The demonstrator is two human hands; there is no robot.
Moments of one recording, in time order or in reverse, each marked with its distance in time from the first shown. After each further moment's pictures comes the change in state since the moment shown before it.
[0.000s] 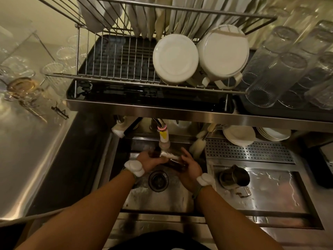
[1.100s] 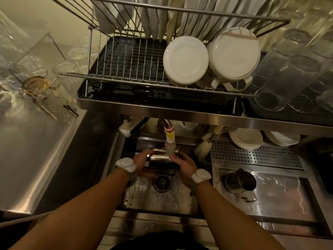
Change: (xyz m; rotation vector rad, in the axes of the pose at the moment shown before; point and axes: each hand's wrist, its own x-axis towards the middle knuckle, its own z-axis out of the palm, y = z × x) left_hand -0.010 0.007 -0.028 -0.469 0.136 -0.497; right_hand 0.007 0.008 0.029 -0.457 -0.107 -0.049
